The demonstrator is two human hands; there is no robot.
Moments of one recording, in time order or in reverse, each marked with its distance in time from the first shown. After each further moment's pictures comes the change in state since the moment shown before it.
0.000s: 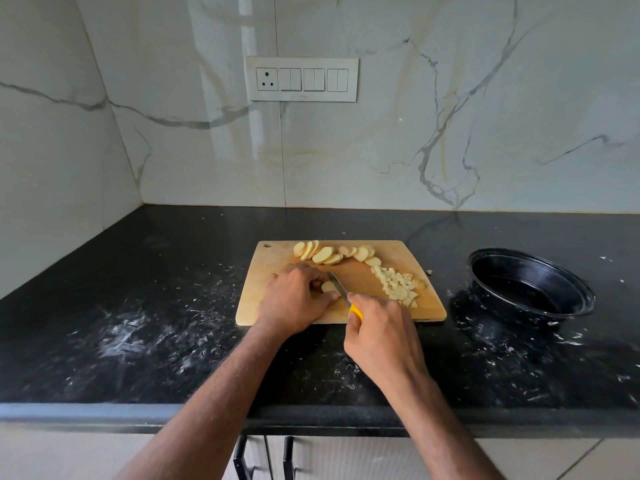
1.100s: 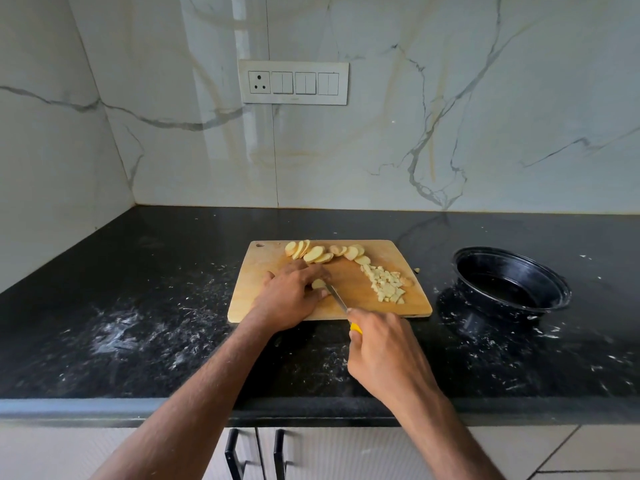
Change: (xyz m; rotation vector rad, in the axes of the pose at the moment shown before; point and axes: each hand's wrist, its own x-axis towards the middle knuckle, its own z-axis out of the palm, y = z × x) left_hand 0.000 0.001 -0.005 0.008 -0.200 0.049; right_hand -0.026 0.007 -0.025 0.006 -0.123 -0.031
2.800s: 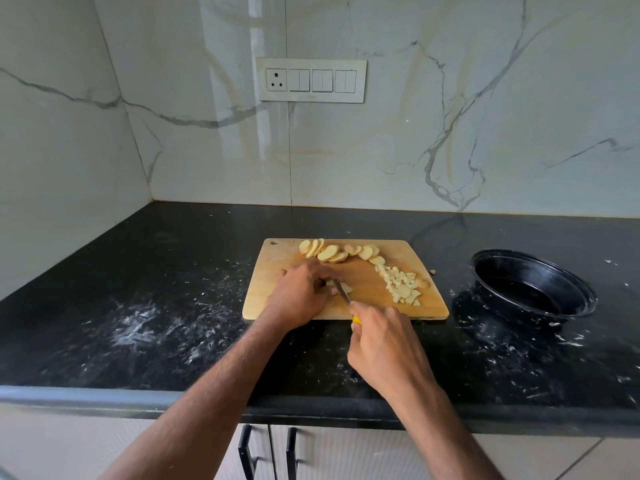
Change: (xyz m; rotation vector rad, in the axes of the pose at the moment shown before) left_hand 0.006 -0.010 0.008 -0.135 0.149 0.018; right_hand 0.015 -0.011 0.015 -0.023 -0.009 0.025
